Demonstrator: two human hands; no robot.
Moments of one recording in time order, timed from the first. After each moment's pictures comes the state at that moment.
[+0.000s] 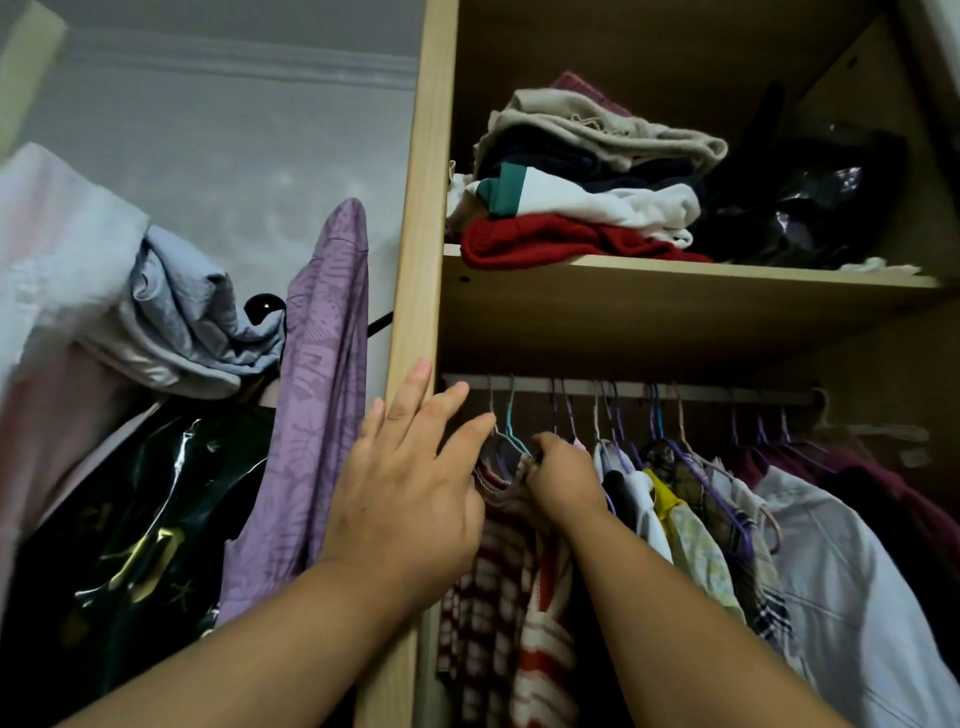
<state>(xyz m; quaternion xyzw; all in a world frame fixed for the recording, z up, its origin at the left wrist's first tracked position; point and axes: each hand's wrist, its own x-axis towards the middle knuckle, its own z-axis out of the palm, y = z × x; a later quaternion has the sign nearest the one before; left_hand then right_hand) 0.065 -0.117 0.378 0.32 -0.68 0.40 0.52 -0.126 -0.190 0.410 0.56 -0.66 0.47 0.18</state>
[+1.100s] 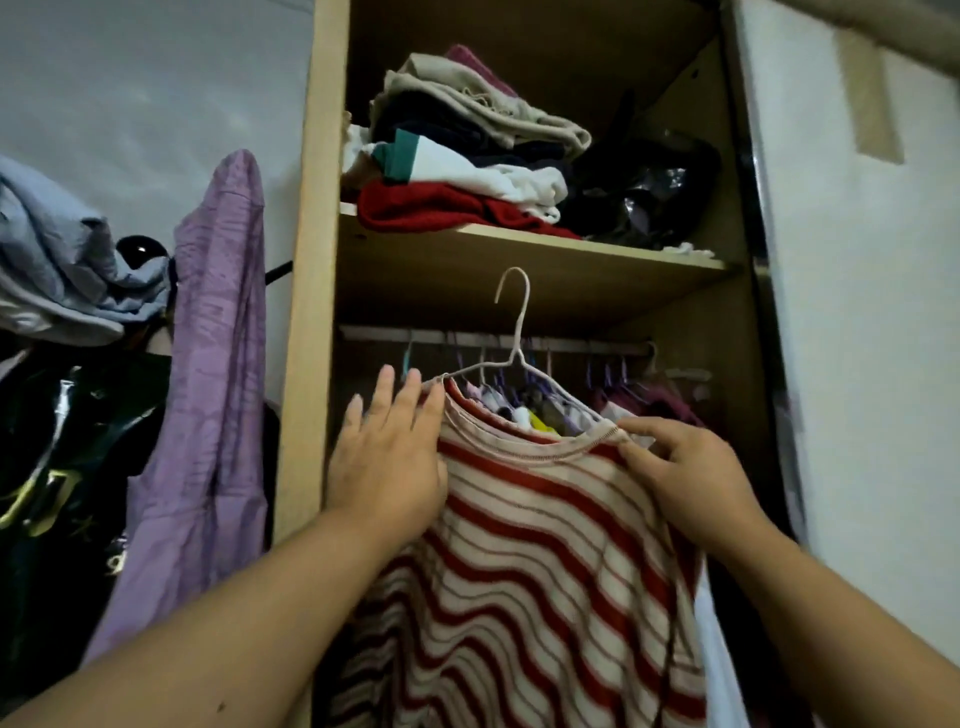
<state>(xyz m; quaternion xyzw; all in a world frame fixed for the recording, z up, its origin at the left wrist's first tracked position) 0.012 -0.086 0.355 0.36 -0.79 0.24 0.44 -0.192 0.063 0.345 0.51 -0.64 0.52 0.24</state>
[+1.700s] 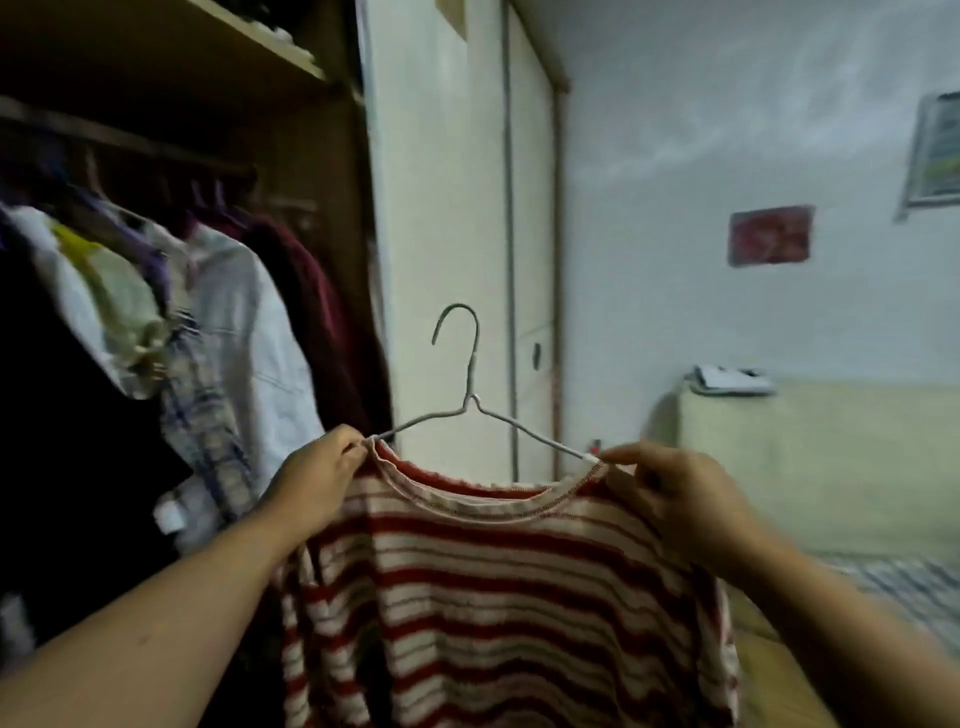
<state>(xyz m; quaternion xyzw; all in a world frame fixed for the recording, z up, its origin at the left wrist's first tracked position) -0.191 0.007 0.176 0.02 -0.92 -0.26 0.28 -0.168 0.350 0.174 0.18 -0.90 0.33 0.21</state>
